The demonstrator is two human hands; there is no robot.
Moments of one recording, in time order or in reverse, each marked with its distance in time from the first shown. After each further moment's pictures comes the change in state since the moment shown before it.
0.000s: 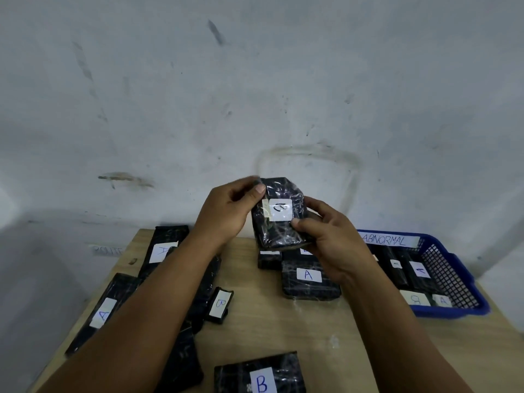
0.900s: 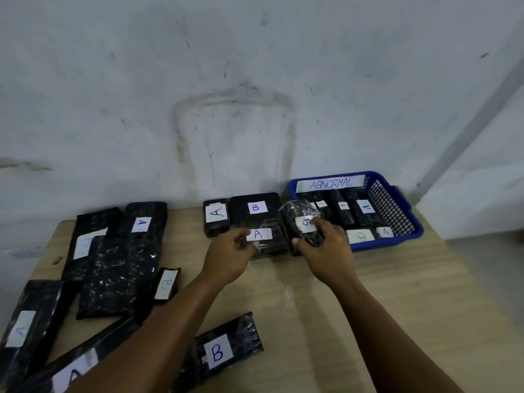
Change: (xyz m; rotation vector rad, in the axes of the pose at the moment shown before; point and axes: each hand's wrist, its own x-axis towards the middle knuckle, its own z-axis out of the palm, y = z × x) left_hand -0.043 -0.144 0.154 0.340 -0.255 -0.285; right_hand -0.010 0.117 -0.173 -0.940 0.485 0.050
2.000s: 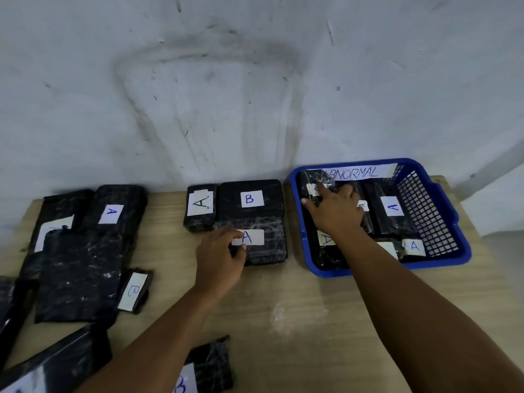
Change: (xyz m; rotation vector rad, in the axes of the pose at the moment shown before) left_hand 0.071 -0.054 0.077 0.361 0.238 0.062; right_hand 0.206 0.050 0.036 -0.557 -0.229 0.029
